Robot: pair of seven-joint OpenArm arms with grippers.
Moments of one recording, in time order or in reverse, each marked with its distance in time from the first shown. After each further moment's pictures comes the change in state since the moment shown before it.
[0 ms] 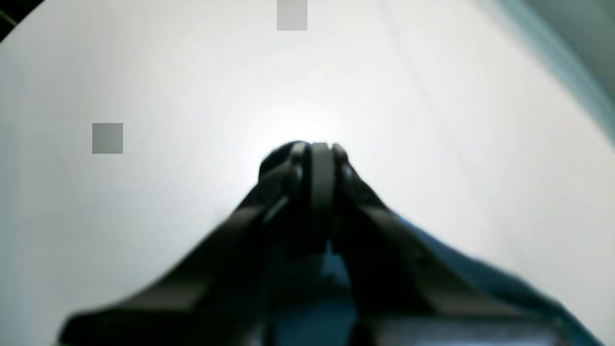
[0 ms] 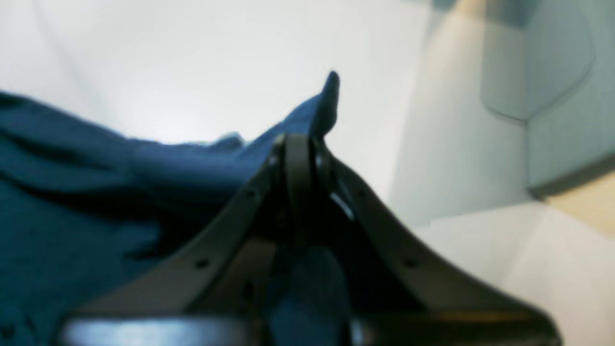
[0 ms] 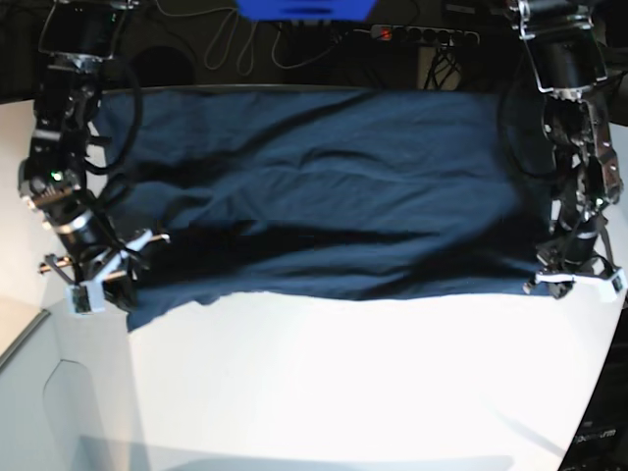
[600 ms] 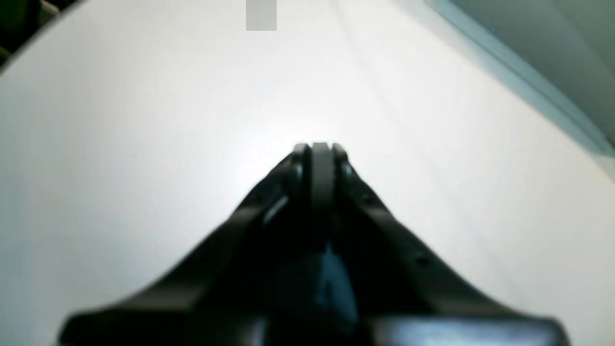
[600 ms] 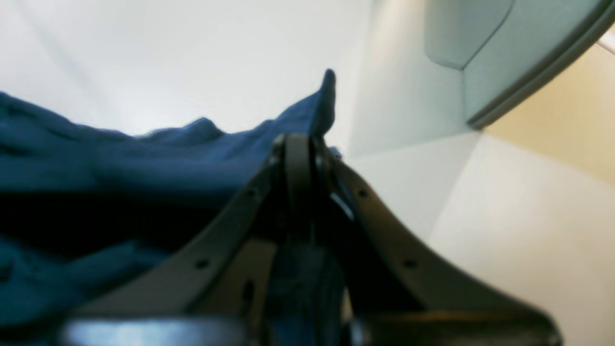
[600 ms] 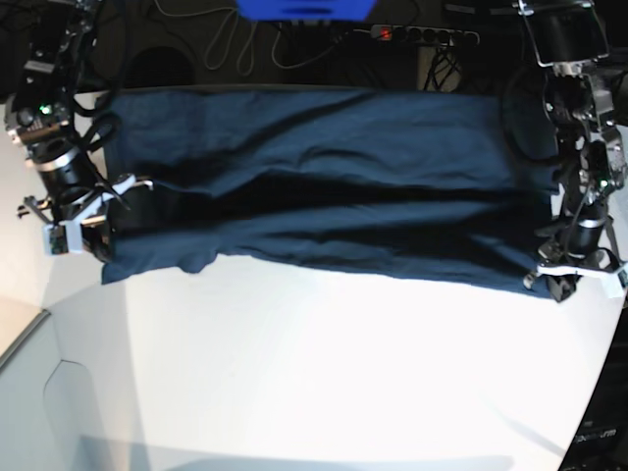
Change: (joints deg) left arm 6.4 0.2 0.1 11.0 -1.1 -0.2 -0.2; right arm -12.9 -3.4 5.7 10.8 0.0 0.0 0.4
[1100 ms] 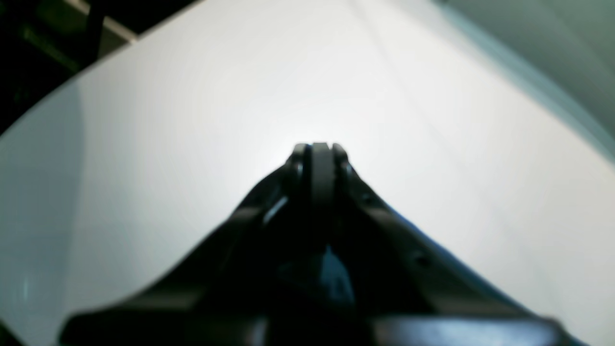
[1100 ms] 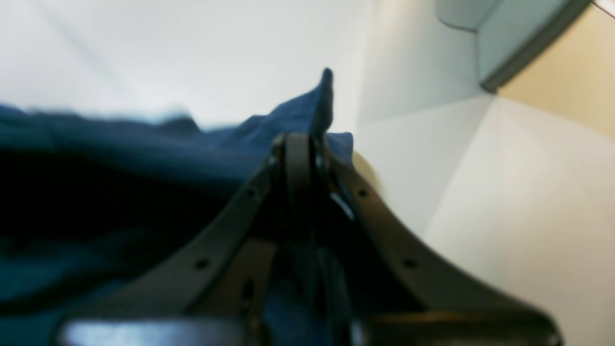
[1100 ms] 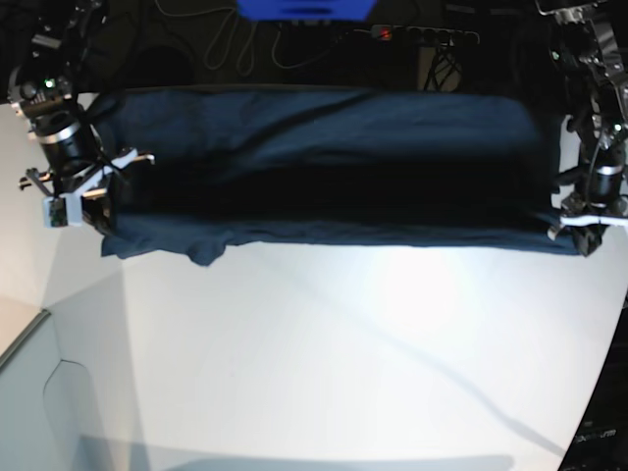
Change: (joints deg) left arm 11.2 2.1 -8.0 8.0 -0.1 -0.2 0.0; right arm -4.4 -3.9 4.0 1.8 -0.5 4.0 0.1
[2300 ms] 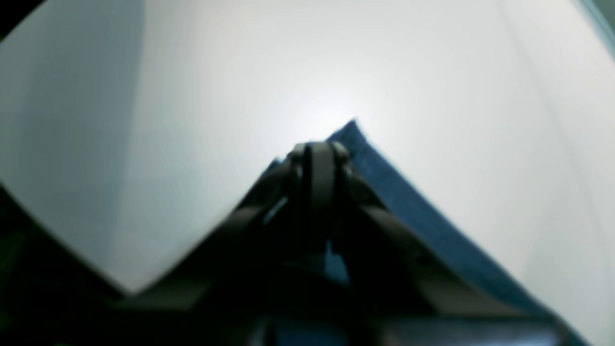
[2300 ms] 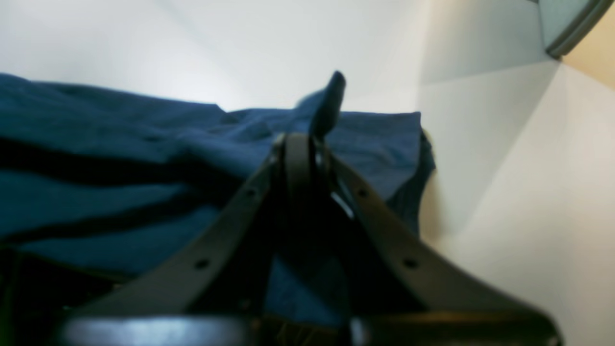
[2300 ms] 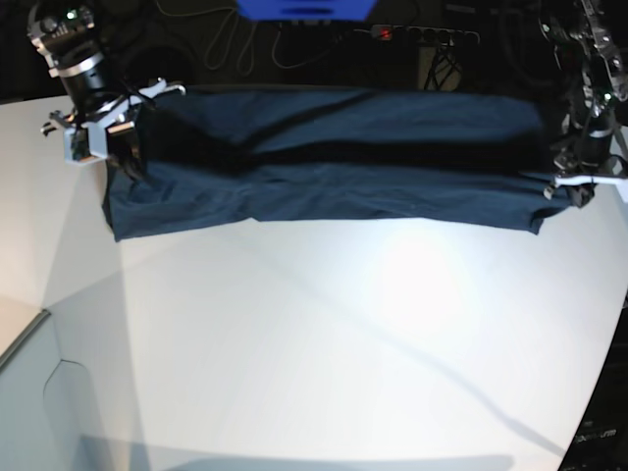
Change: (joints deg) left arm 3.9 2.3 -2.8 -4.7 0.0 0.0 -0.3; right arm -14.4 -6.8 -0.4 6.8 -0.2 5.1 7.8
